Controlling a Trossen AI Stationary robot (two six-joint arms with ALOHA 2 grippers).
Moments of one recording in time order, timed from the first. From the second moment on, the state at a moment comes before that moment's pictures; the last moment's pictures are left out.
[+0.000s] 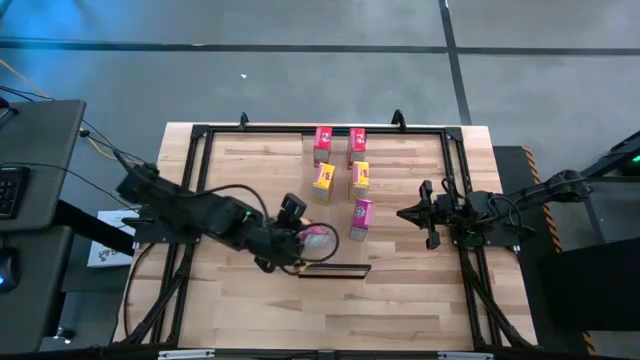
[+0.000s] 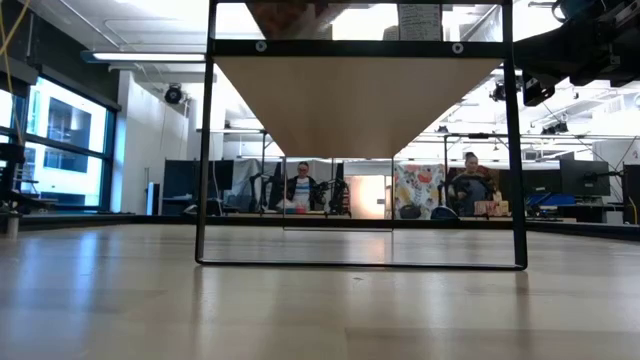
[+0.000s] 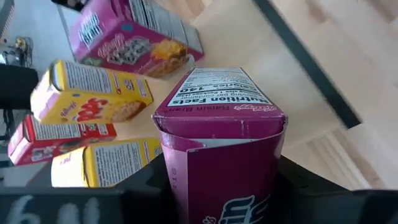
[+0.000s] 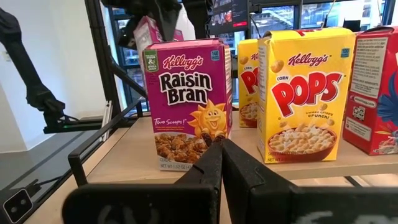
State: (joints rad) left arm -0.43 1.67 1.78 -1.14 -0.51 0.37; right arm 0.26 0.35 0.07 0.36 0.25 0.05
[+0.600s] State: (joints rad) left arm -0.34 1.70 1.77 -1.16 -0.37 0.41; right arm 0.26 0.35 0.07 0.36 0.25 0.05
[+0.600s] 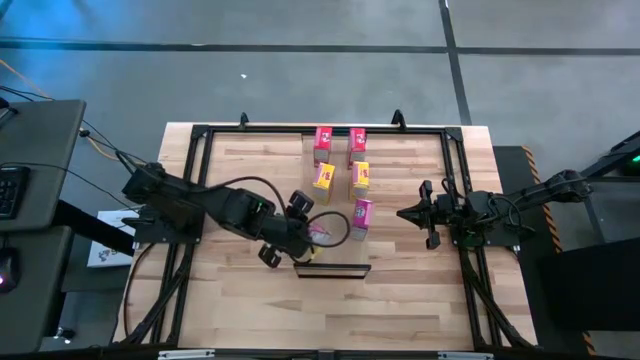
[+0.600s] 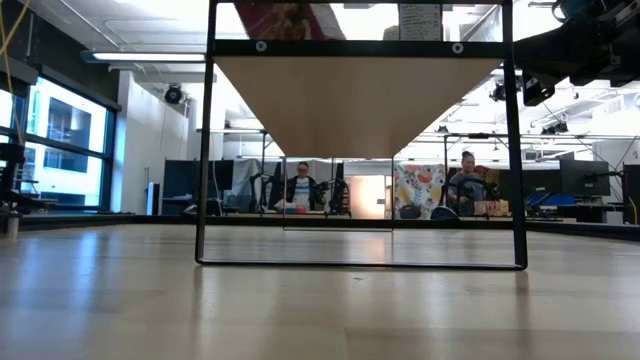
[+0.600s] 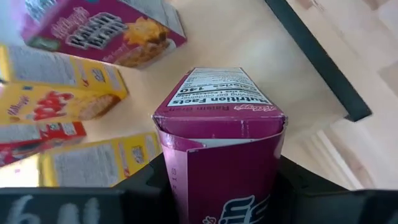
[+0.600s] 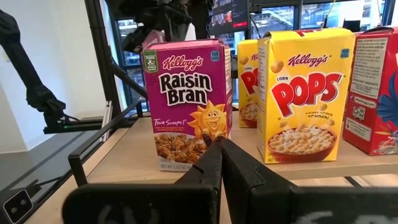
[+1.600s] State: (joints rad) left arm -0.29 1.72 1.77 -1.15 -0.35 0.44; right arm 0.26 0.35 0.07 0.36 0.25 0.05
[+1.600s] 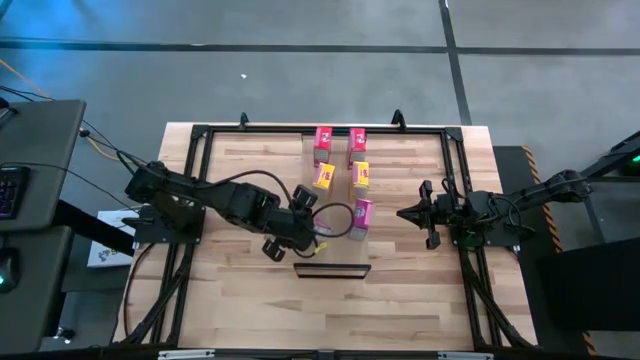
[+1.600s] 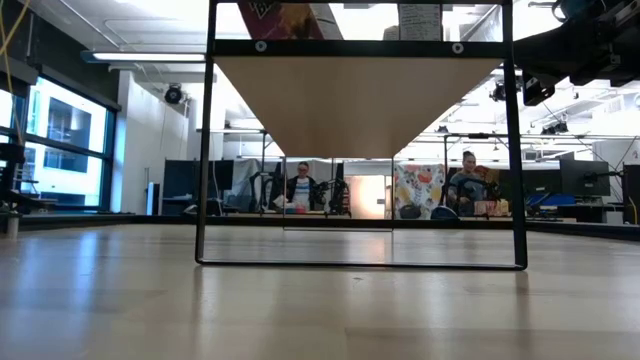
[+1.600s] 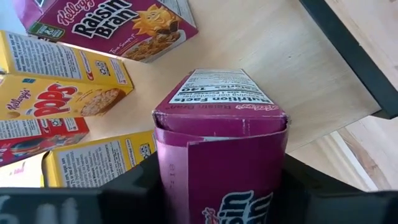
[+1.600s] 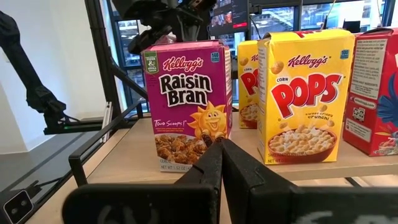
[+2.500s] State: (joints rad) left arm -0.29 1.72 1.77 -1.09 -0.45 0.54; right arm 0.26 0.35 0.07 0.36 0.25 0.05
